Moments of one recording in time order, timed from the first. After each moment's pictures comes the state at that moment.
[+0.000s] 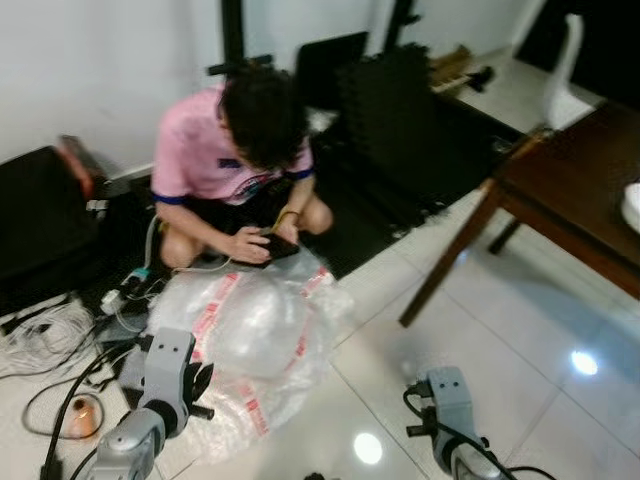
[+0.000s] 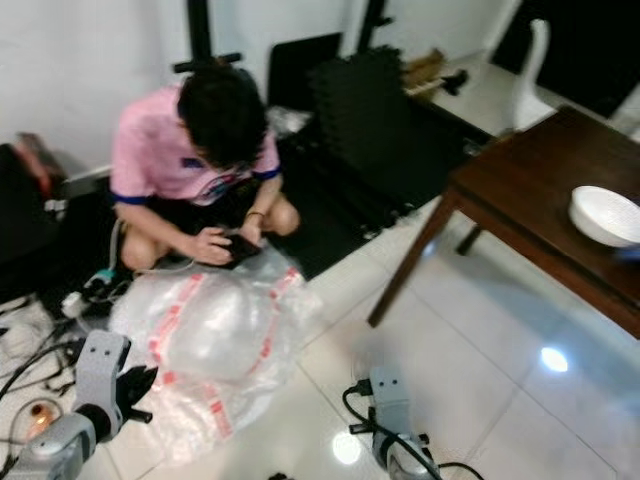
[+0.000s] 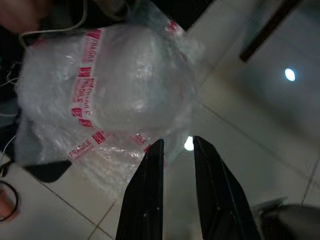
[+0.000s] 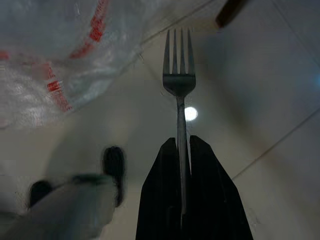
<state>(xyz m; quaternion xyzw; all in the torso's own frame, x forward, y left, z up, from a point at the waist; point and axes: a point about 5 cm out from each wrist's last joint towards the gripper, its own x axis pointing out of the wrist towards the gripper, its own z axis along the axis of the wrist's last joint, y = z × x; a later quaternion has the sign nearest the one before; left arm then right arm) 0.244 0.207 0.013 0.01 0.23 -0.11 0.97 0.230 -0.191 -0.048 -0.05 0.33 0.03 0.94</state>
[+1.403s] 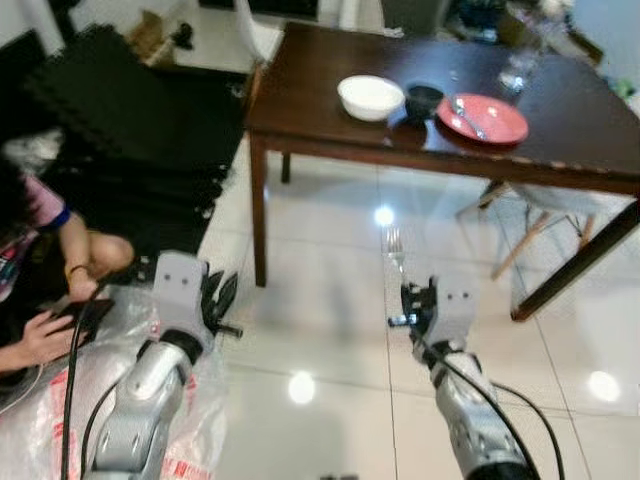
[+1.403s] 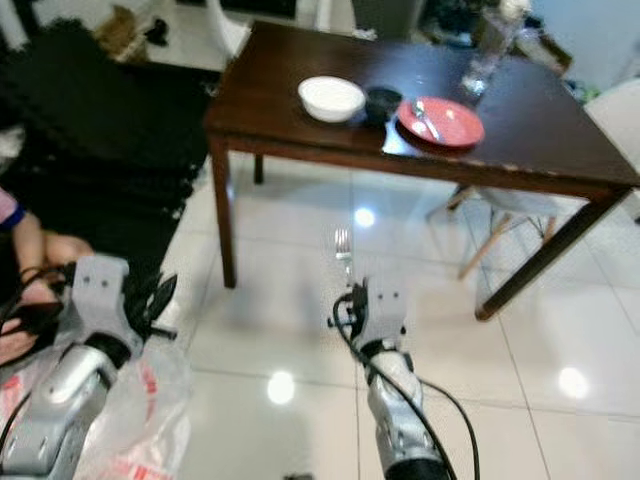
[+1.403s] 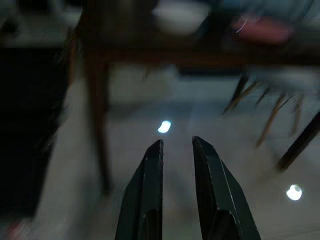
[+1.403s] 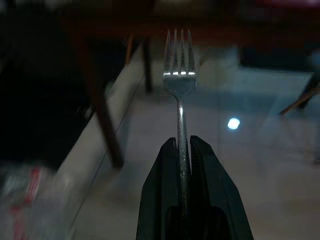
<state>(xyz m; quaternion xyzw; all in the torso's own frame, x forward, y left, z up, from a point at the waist) 0.287 0.145 0.157 -0.03 -0.05 -0.14 0.99 0.309 -0.157 0.108 0.03 -0.03 0.05 1.00</state>
